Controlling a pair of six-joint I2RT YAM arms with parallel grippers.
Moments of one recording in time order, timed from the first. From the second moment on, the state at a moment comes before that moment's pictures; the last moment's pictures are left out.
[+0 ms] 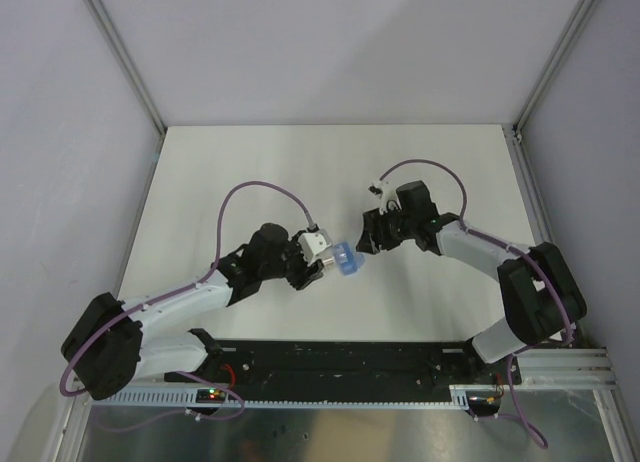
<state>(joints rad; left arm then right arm) -0.75 1.17 0.56 0.01 0.25 0.26 0.49 1.54 0.86 -0.11 -0.46 0.17</state>
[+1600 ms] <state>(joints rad) -0.80 1.35 0.72 -0.16 0.21 0.18 0.12 1.26 0.86 -0.11 -0.53 0.07</state>
